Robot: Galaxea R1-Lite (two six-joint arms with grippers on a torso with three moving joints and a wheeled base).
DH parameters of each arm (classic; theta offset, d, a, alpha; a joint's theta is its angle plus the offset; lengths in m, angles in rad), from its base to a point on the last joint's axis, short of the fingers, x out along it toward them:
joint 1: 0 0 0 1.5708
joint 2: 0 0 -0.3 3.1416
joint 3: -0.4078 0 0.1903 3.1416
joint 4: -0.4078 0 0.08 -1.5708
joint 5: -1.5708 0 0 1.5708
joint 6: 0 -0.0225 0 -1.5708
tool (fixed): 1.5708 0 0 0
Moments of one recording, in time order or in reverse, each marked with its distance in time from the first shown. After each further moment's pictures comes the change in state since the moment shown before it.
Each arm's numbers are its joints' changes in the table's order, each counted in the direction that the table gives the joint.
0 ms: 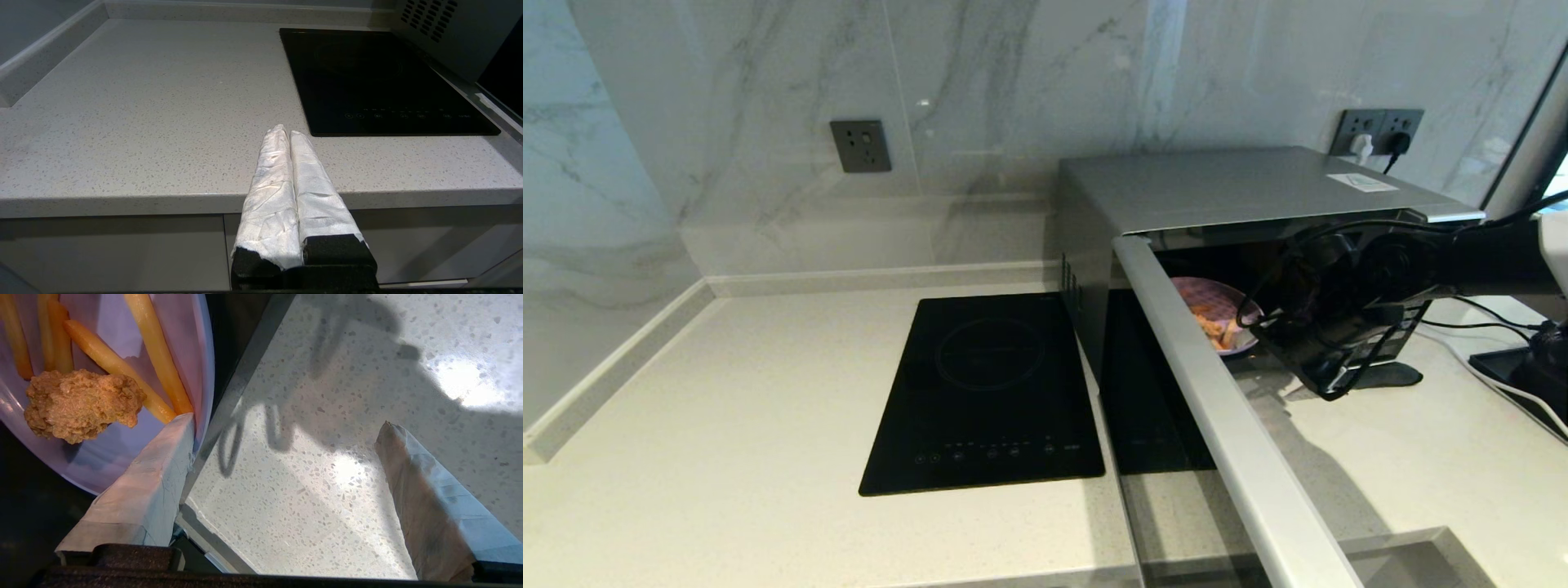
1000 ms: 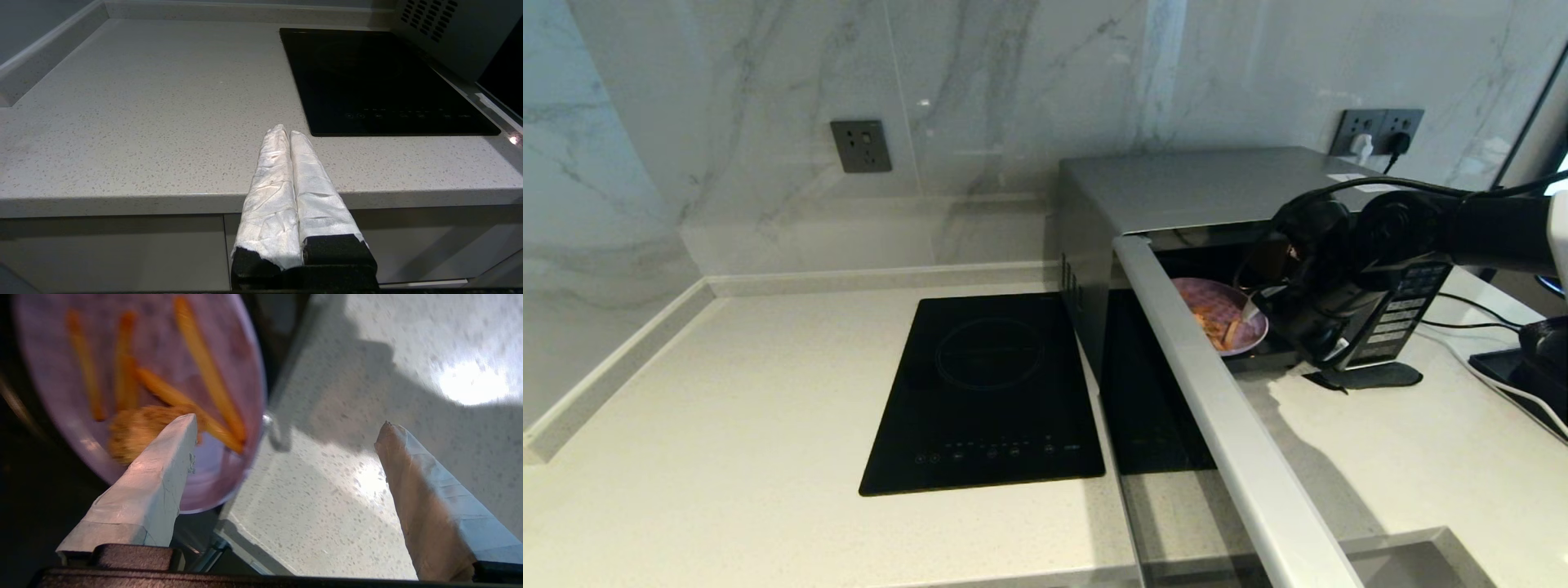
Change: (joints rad) left arm 0.000 0.000 0.000 0.000 0.000 0.000; right arm 0.028 -0.046 -0.256 -0.198 -0.098 -0.149
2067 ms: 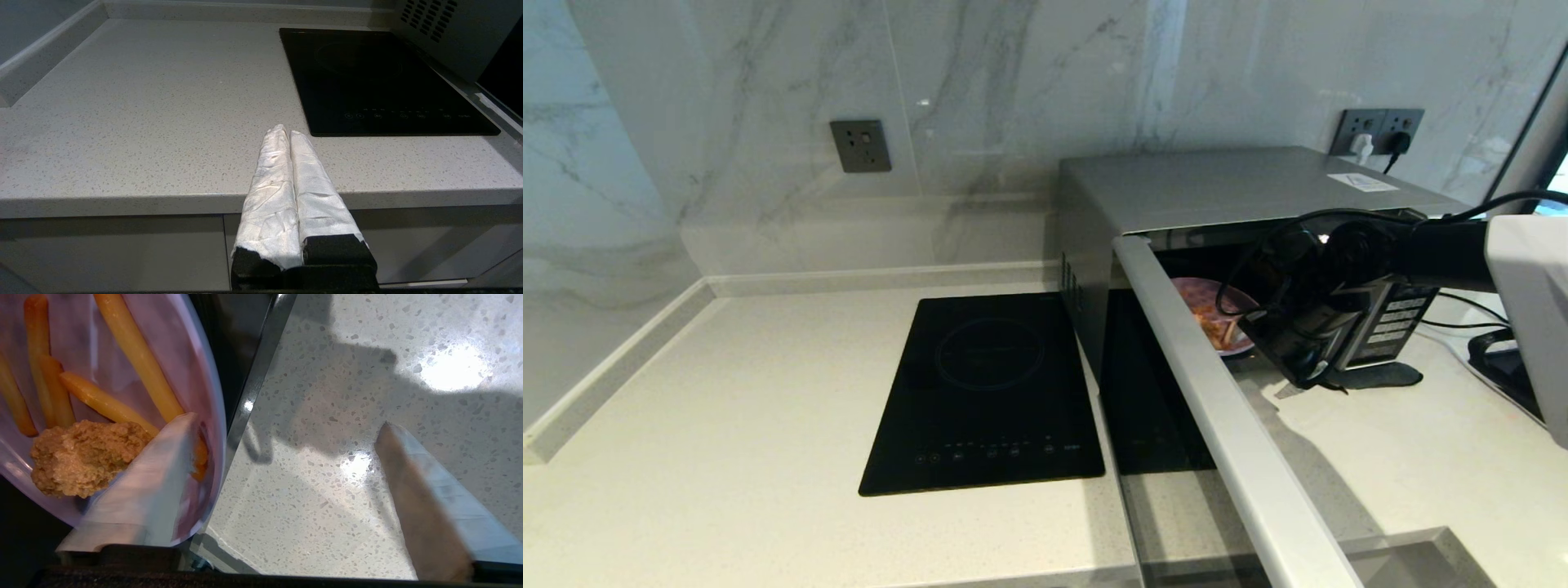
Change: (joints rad) left arm 0.000 0.000 0.000 0.000 0.000 0.000; right arm 0.007 -0.082 -0.005 -0.005 0.021 -0.014
